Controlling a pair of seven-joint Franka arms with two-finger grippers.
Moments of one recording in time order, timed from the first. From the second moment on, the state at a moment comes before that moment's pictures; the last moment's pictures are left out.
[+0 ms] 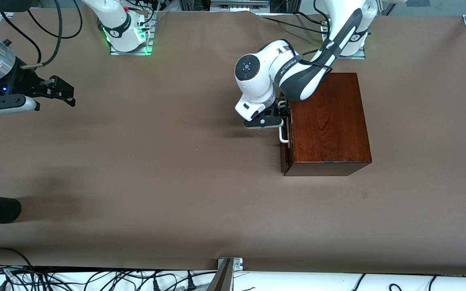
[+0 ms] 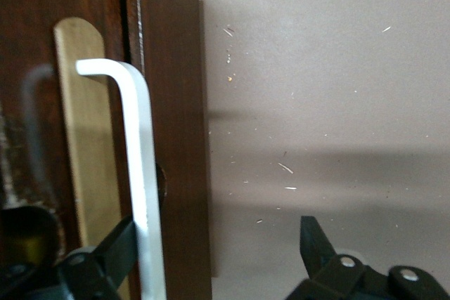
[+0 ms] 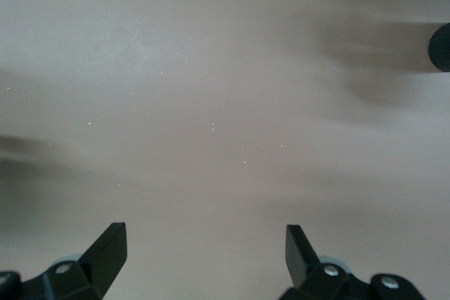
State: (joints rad) left arm -0.43 0.50 -0.38 -1.73 0.36 1.92 -0.97; right arm 0.08 0.03 0.04 -1.59 0.02 1.65 -0.01
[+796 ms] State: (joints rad) left arm -0.45 0.54 -0.38 -1.73 0.41 2.00 -1.02; right arm 0.08 0.03 0.04 -1.59 0.02 1.65 -0.01
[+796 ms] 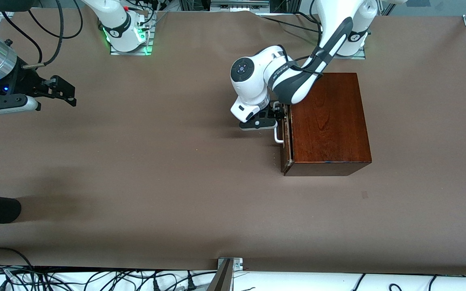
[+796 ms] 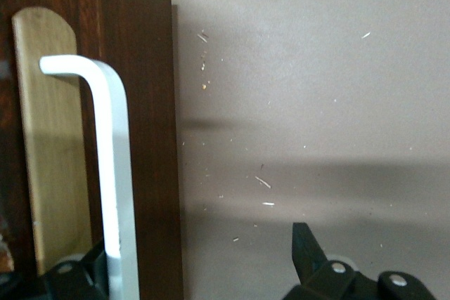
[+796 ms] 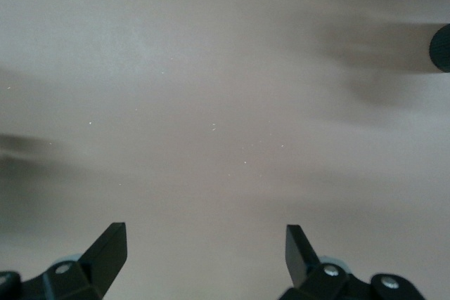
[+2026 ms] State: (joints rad) left arm -0.55 0.64 -0.37 -1.57 0.42 2.03 -1.10; right arm 0.08 0.03 0.04 -1.59 0.02 1.65 -0.01
